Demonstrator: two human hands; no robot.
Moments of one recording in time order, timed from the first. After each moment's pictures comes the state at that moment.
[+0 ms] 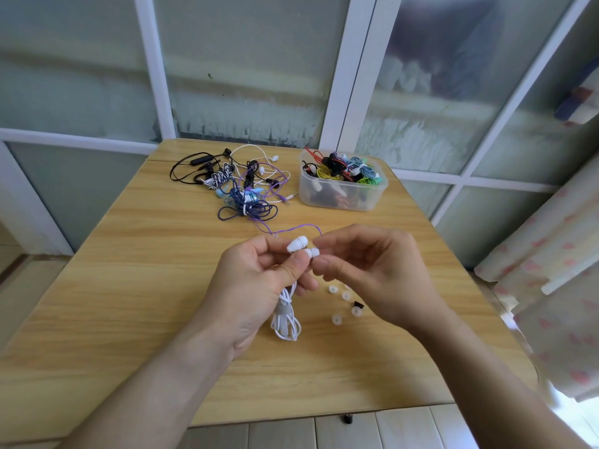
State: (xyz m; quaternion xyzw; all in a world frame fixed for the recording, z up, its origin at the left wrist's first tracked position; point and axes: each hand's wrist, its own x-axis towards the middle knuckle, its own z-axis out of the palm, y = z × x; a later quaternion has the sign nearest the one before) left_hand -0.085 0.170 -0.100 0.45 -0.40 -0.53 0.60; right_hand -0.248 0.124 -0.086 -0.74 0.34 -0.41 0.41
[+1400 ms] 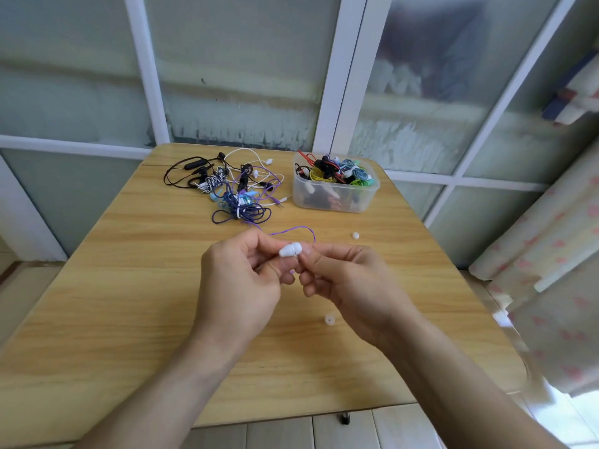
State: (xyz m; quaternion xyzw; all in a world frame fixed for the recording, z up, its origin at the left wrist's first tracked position) left_hand -0.087 0.168 -0.104 0.56 -0.50 -0.28 0.60; right_hand -0.225 0.135 -0.090 -0.51 0.39 -0.40 0.65
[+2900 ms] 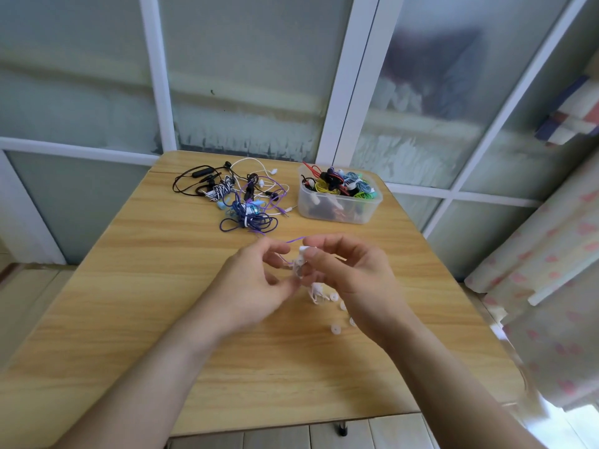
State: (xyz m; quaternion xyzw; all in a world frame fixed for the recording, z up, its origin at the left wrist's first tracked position) left_hand -0.058 0.147 -0.114 0.59 -0.57 -0.37 0.42; right_hand -0.219 0.124 -0.093 -0.57 0.38 -0.46 0.56
